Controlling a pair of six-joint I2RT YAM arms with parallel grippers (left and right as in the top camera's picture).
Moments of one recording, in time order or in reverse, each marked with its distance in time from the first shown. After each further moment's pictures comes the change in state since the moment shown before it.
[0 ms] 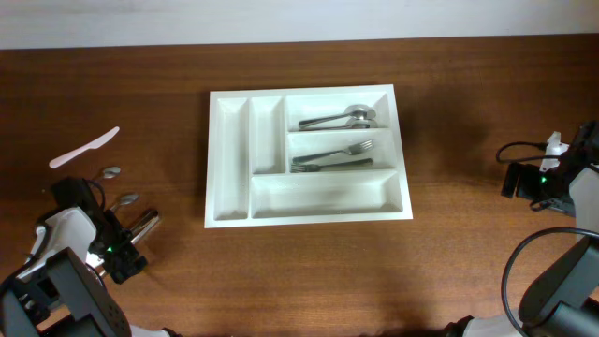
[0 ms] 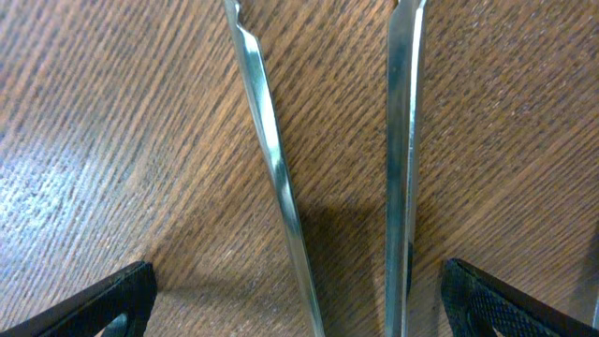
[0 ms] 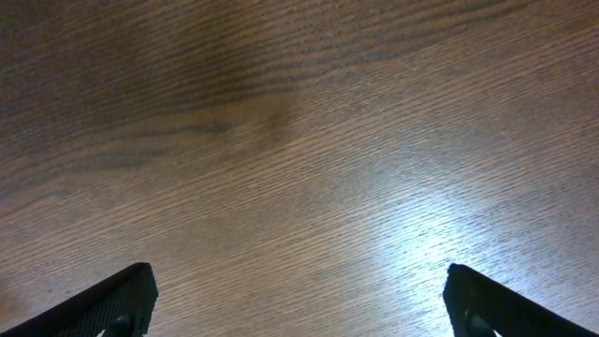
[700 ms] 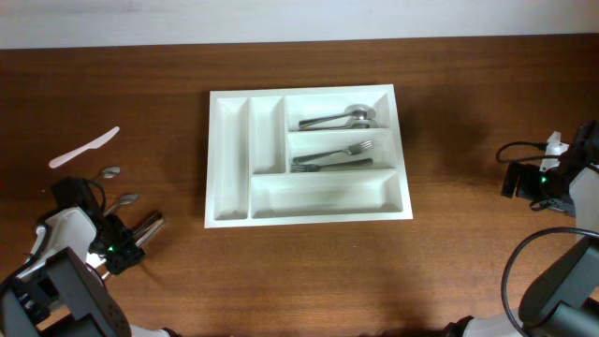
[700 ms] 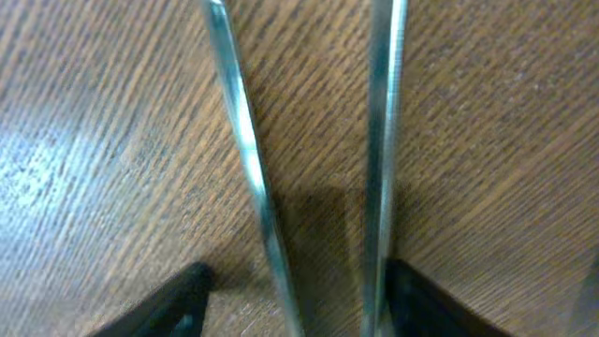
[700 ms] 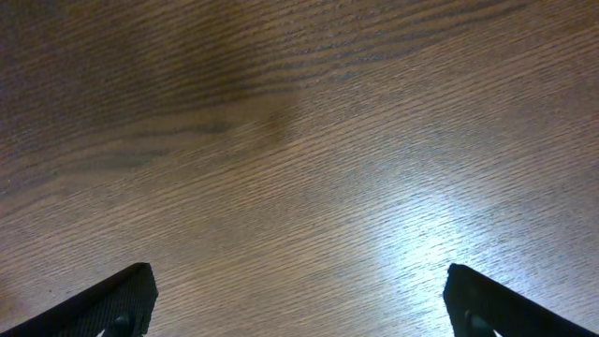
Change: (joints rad) left arm 0.001 0.002 0.000 0.000 0.039 -0.009; right arm 0.000 0.000 0.000 0.000 0.000 0.001
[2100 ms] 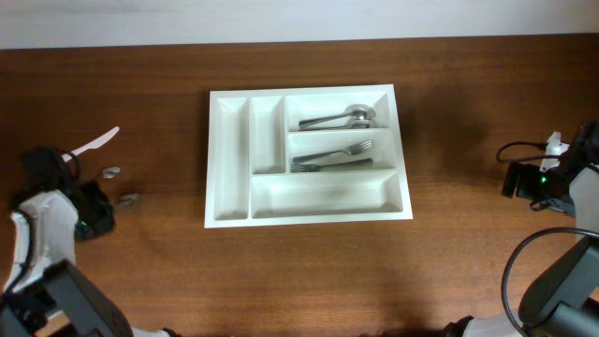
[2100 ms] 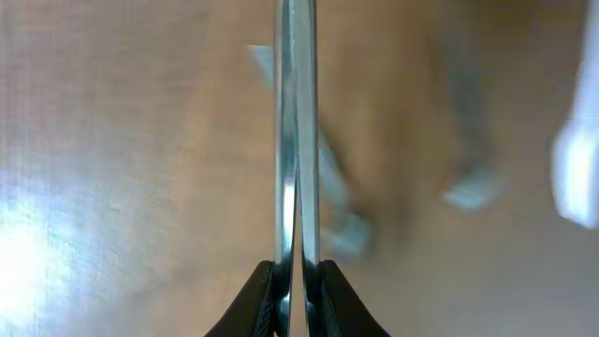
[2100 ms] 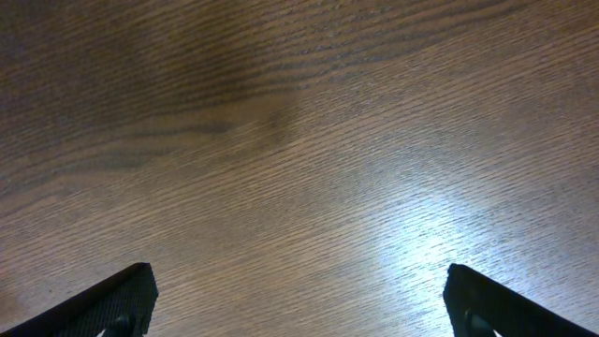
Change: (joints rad) left arm 0.000 -0.044 0.237 -0.047 0.032 0.327; right arm 0.000 0.000 0.000 0.000 0.000 0.000
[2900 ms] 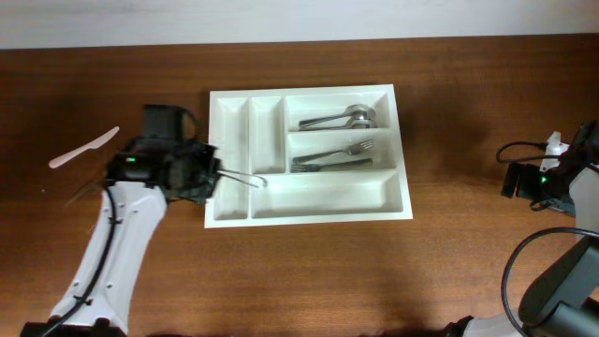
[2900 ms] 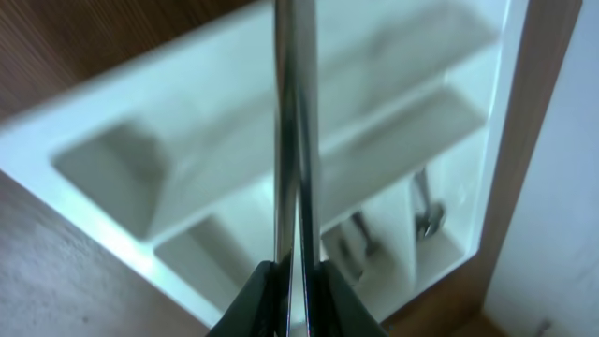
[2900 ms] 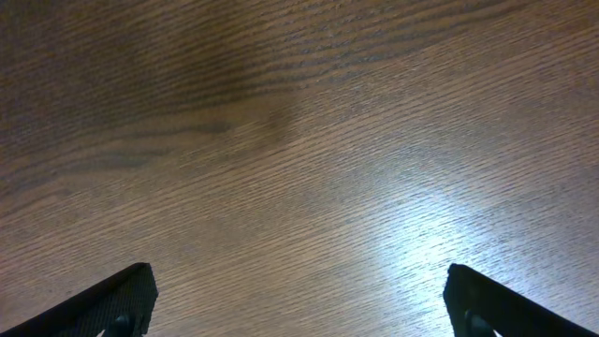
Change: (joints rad) left arm -0.652 -0.157 0.072 -0.051 0.242 -0.013; right arm 0.000 0.000 0.000 0.000 0.000 0.000
